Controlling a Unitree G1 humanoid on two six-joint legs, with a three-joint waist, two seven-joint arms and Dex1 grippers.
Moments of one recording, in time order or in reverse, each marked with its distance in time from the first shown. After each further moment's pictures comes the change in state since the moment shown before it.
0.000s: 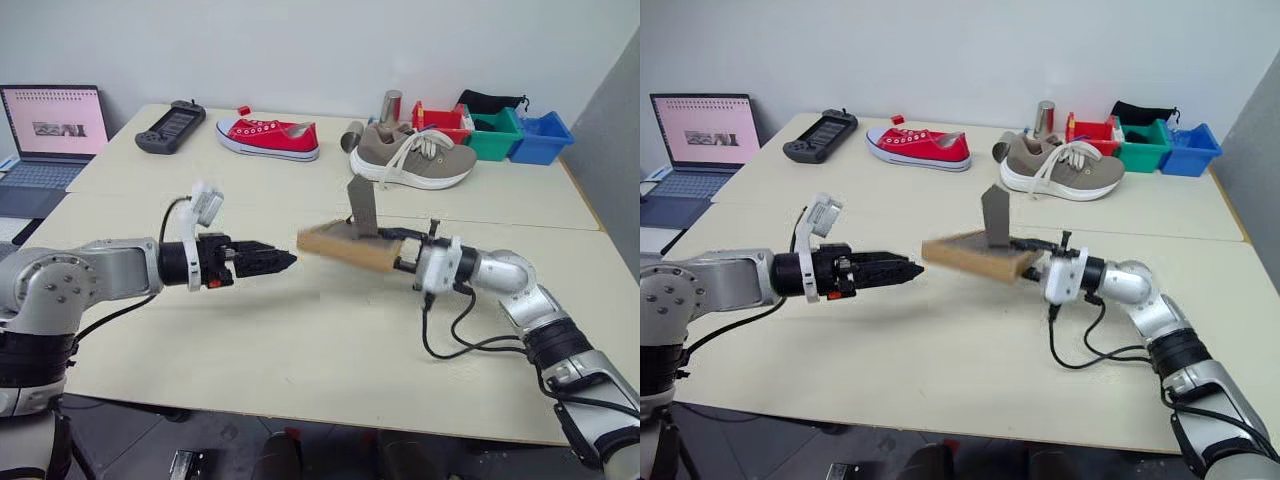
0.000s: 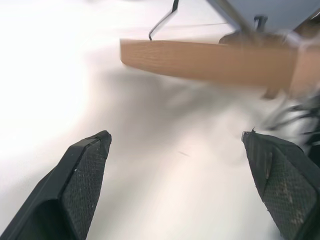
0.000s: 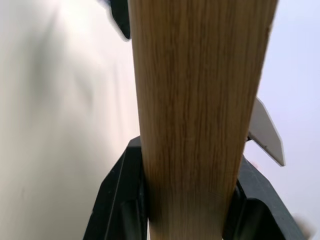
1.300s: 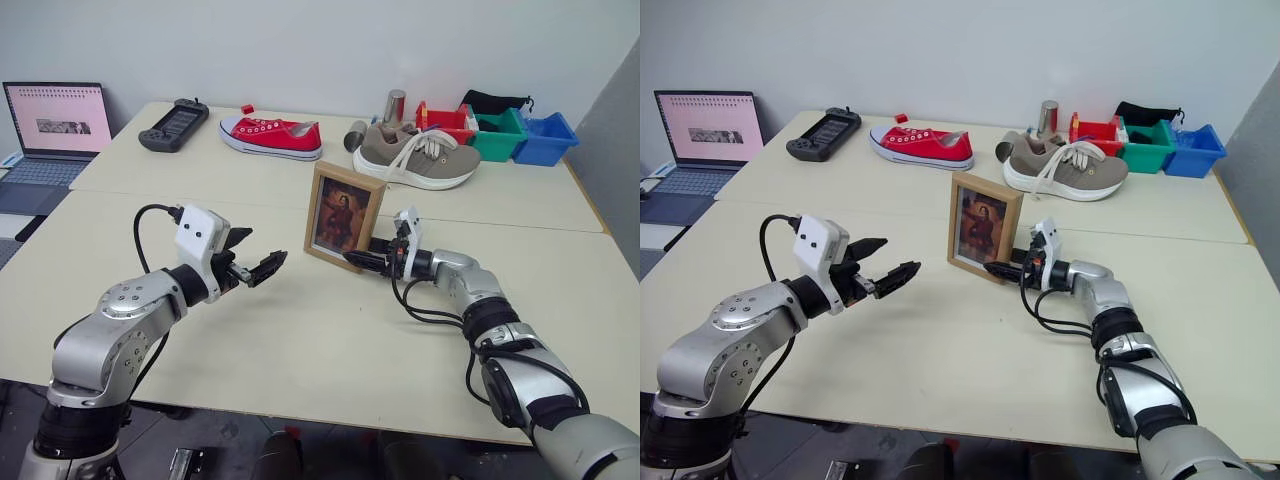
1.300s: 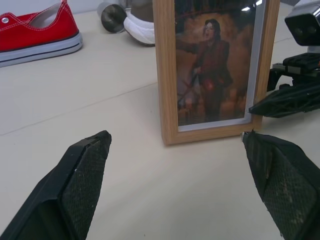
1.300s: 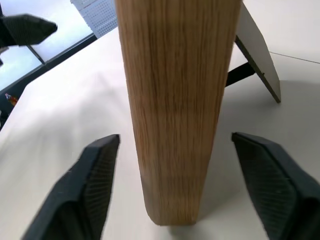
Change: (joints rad) left arm 0.279 -0.290 0.103 -0.173 0.490 -0.271 0.090; right arm -0.167 0.279 -0.258 0.483 0.088 0.651 0.232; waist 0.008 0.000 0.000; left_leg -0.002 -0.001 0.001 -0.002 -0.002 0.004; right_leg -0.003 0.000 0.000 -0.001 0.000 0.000
